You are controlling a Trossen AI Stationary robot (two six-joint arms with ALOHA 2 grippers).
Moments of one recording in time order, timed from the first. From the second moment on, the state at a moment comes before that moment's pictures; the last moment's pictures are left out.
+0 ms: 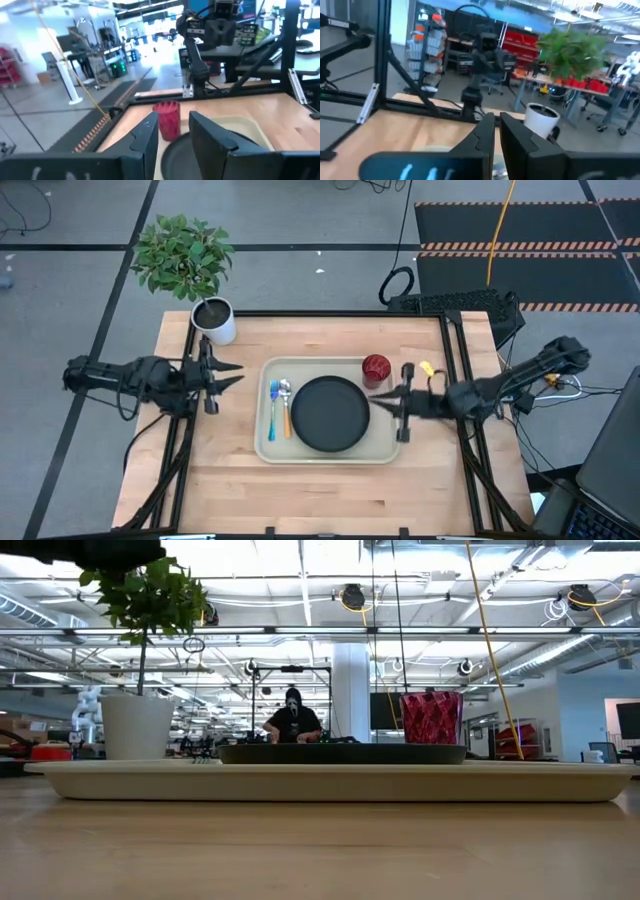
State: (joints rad) left arm -0.19 0.34 0.44 -0.08 -0.35 0.19; right arm 0.40 0.98 0.61 0.39 0.52 -0.21
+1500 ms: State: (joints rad) left arm 0.10 0.00 0.11 -0.17 0.05 -0.13; right arm -0.01 0.40 0.02 0.44 -0.05 0.11
